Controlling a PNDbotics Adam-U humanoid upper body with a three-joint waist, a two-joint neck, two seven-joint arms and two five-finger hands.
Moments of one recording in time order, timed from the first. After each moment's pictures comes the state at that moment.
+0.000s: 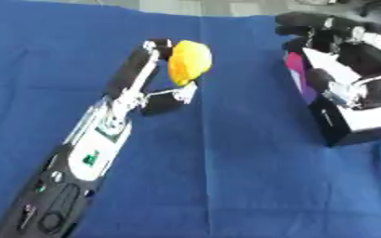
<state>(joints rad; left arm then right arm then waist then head) -0.82 0.03 -0.43 -1.33 -0.55 -0.09 0.06 -0.33 -0.85 0.10 -1.98 -0.25 -0.26 0.45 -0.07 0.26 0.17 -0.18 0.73</state>
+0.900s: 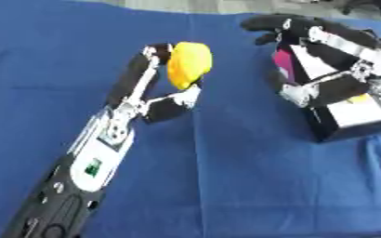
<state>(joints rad) -0.82 -0.03 -0.46 -1.30 -0.53 -0.14 0.07 -0.37 -0.85 0.14 -1.98 -0.06 -0.26 0.37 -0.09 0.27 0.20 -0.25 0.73</state>
